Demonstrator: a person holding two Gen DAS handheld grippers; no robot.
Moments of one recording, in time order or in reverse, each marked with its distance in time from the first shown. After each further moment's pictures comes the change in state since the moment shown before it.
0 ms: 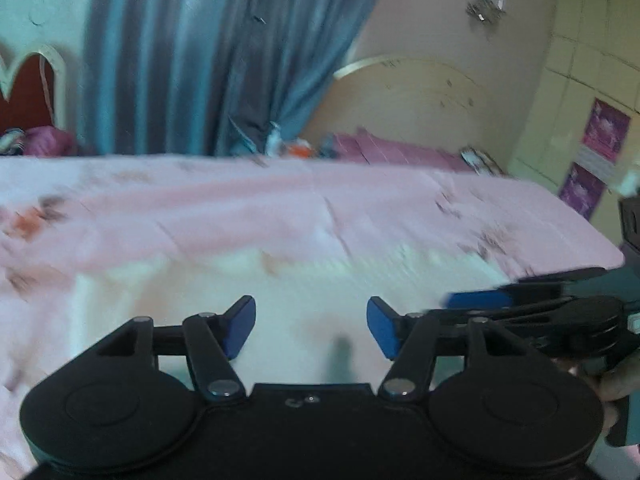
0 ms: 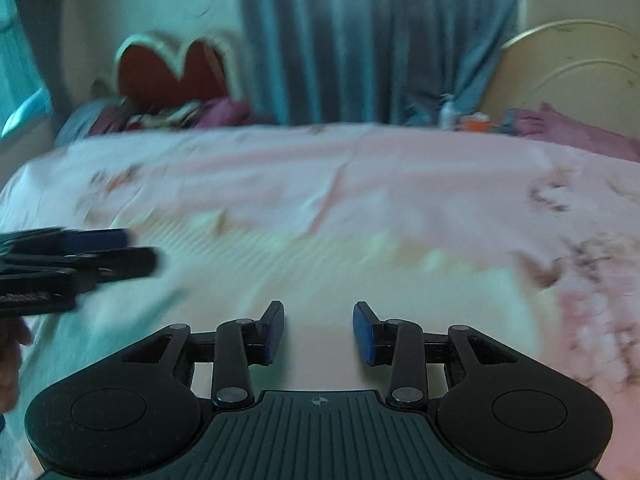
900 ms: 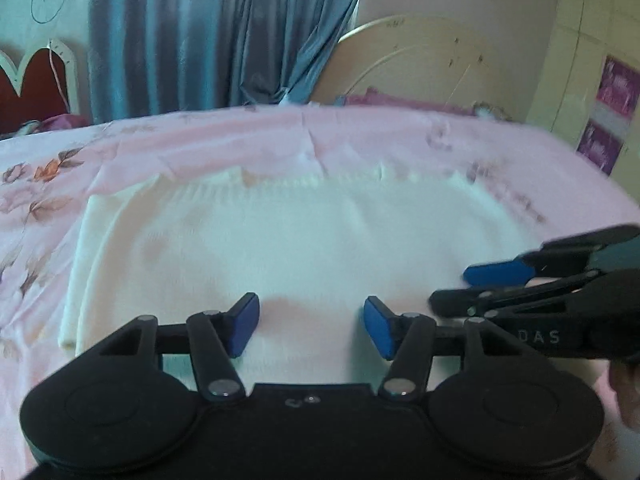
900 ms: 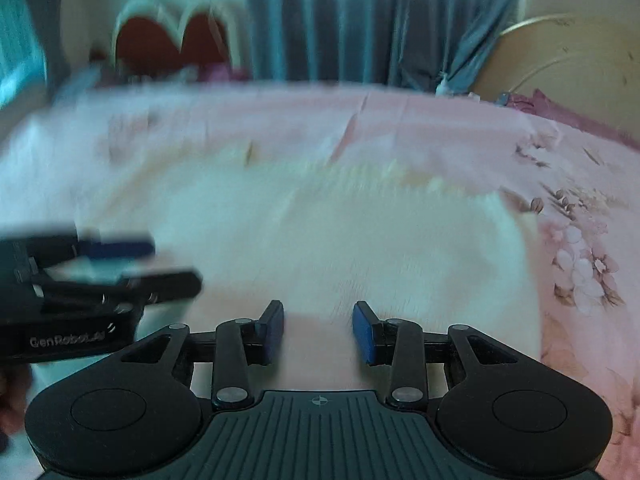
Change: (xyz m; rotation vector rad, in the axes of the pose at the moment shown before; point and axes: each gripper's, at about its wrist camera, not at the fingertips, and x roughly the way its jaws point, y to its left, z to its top) left arm -0.022 -0.037 -0.051 0.039 0.088 0.099; right arm -0.037 0.024 -0.049 -0.039 0.081 -0.092
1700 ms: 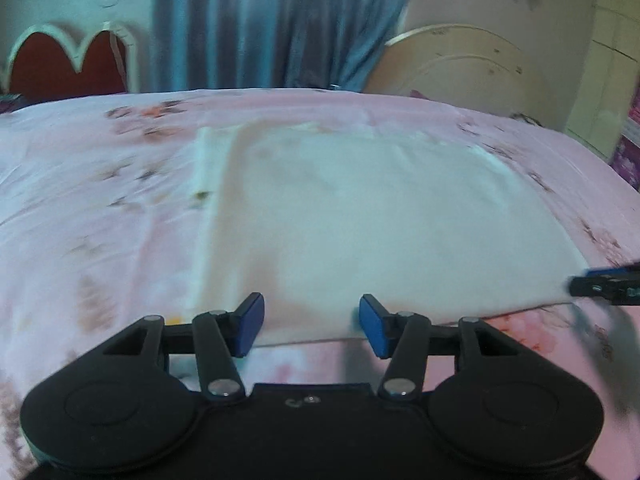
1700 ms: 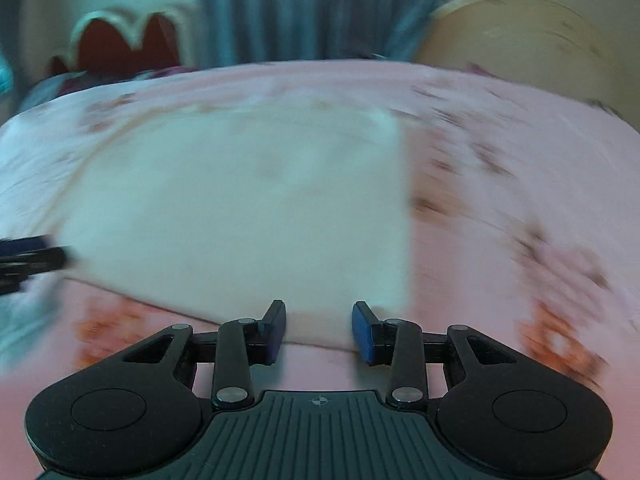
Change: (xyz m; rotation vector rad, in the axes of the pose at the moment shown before) left arm -0.092 0.032 -0.077 -0.103 -0.013 0.115; right arm -0.087 -0.034 -0.100 0.164 0.010 -0.103
